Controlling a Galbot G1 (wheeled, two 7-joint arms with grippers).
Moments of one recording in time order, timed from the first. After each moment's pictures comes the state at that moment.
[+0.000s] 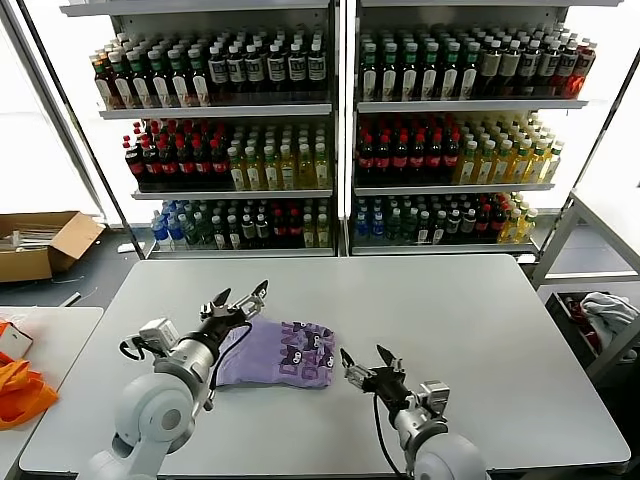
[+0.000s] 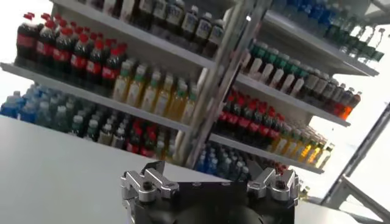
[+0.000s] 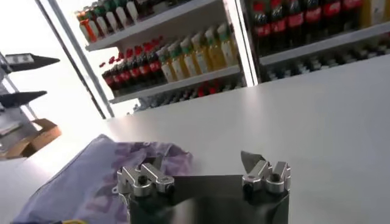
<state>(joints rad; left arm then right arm) 1.12 -1.15 -0.39 -2.09 -0.91 0.48 -0.33 -1.23 1.24 0.13 1.95 0.62 -0.39 0.18</state>
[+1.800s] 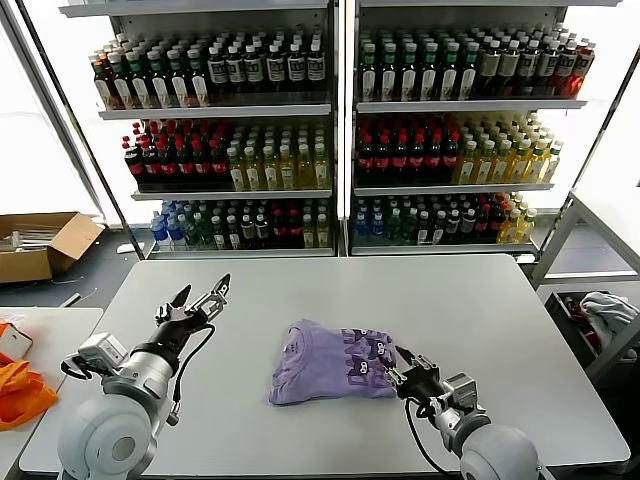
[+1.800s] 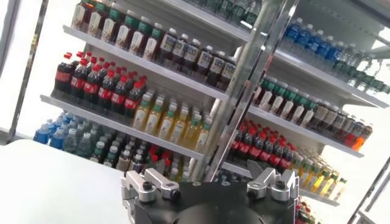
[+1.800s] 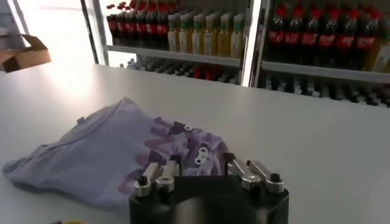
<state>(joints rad) 1.25 -1.17 -0.55 -2.24 -0.93 0.50 -0.34 -1.28 0.98 0.25 2.08 0.49 -0.51 0.09</state>
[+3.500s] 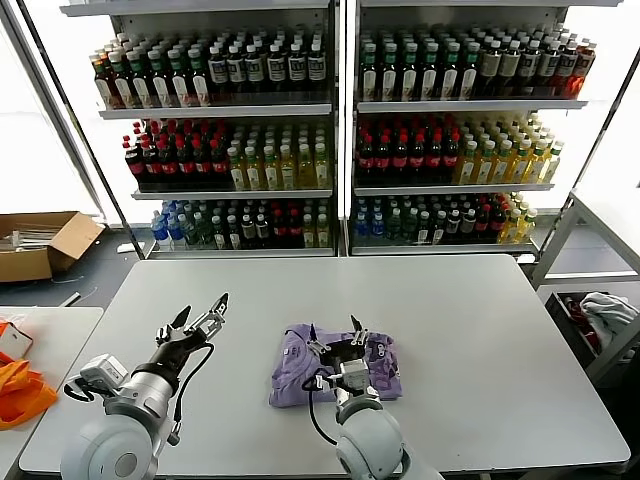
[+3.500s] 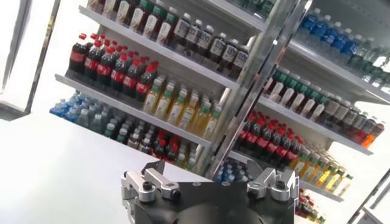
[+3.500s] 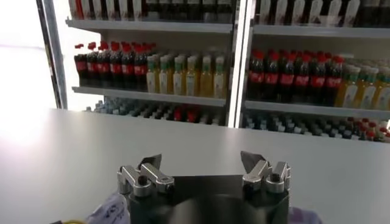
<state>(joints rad) 1.34 -1.23 -0.58 -2.23 -0.90 0.48 -0.29 -1.05 1.37 -0.08 1.85 0.22 -0.42 0.46</state>
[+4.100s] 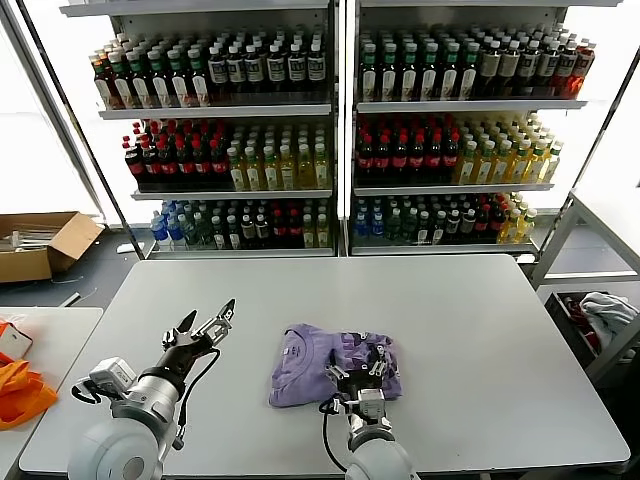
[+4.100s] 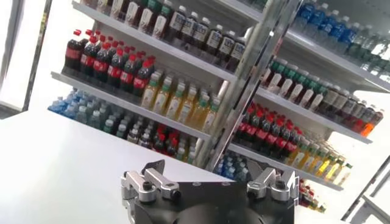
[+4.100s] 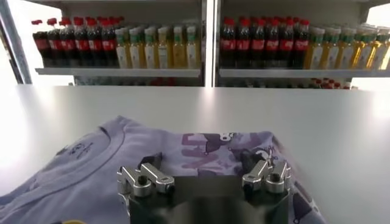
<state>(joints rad) 1.35 -1.22 -0.55 -2.23 -0.87 0.48 -0.29 -1.18 1.39 -0.02 1.81 0.24 -0.35 0.51</state>
